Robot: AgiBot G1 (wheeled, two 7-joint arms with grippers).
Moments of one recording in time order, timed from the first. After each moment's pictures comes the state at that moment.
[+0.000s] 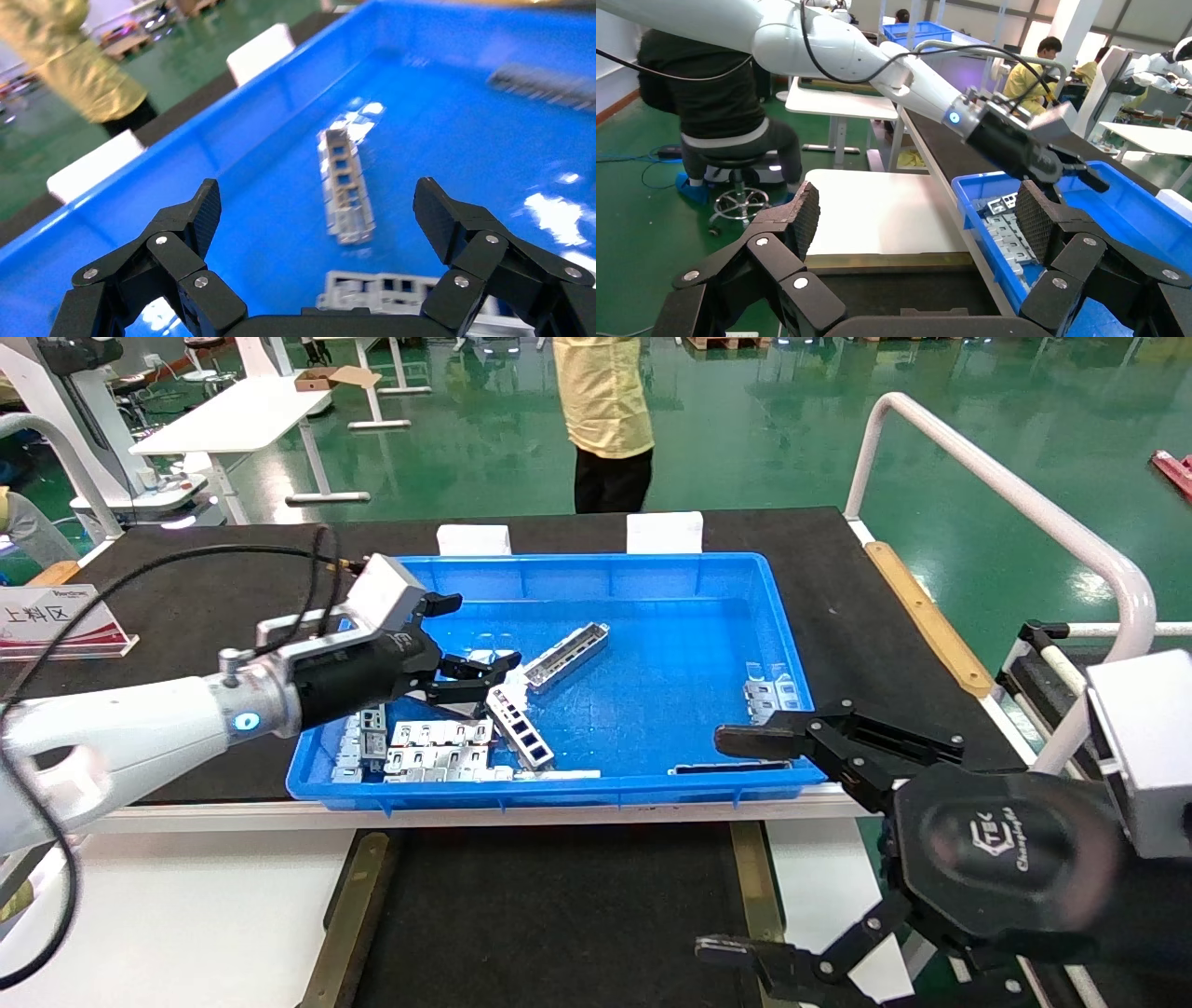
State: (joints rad) left arm -1.56 1.17 0.44 -0.18 1.18 1.00 0.38; right arm 1.08 -0.60 -0.32 1.28 -0.71 -1.48 0.17
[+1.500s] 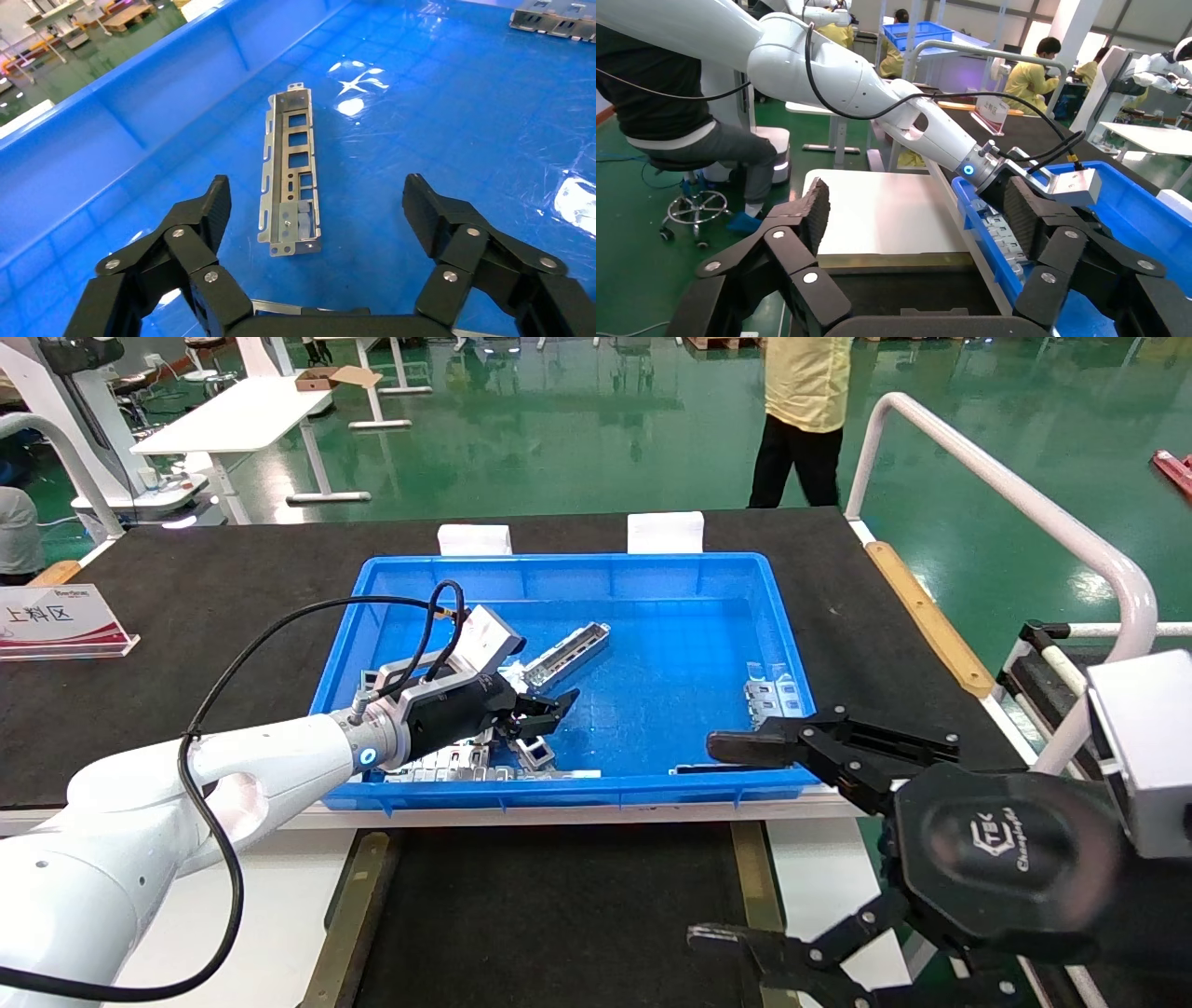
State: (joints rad) left arm -1.53 1.35 0.45 -0.06 1.17 0.77 0.49; right arm 1.08 -0.60 -0.32 1.28 -0.71 -1.48 0.17
